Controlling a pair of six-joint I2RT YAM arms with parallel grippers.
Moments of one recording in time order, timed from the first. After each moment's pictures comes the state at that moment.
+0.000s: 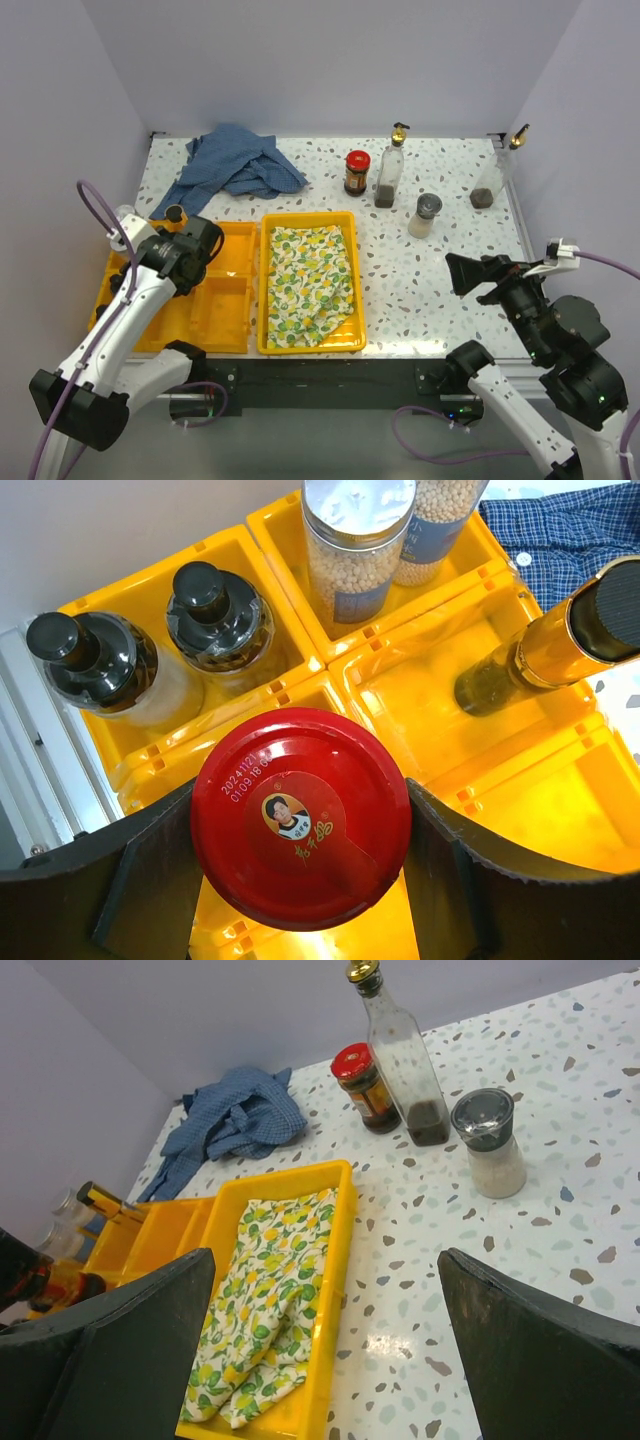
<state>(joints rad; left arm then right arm) -0.36 1.00 0.98 -1.34 -0.97 -1.35 0.51 0.30 1.02 -0.81 0.27 0.52</state>
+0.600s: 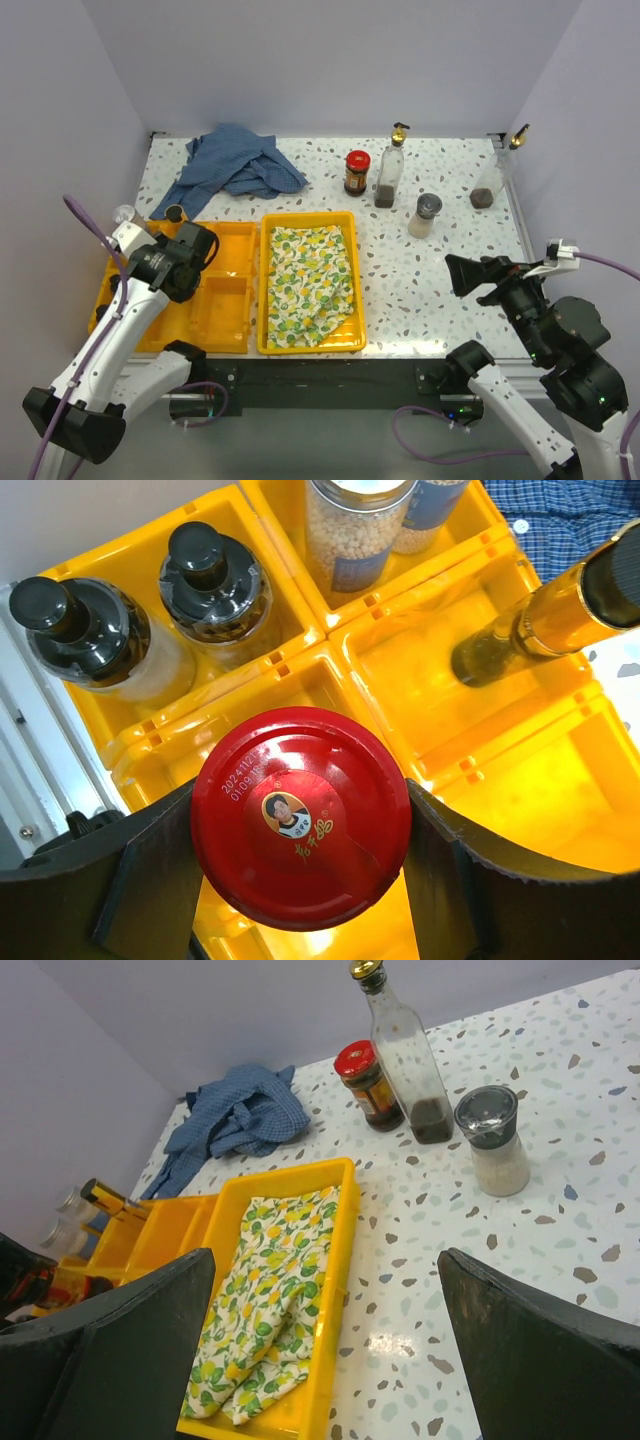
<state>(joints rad) -0.36 0.92 0.97 -1.35 -0.89 -1.34 0.51 0.29 1.02 -0.81 0.26 0.52</state>
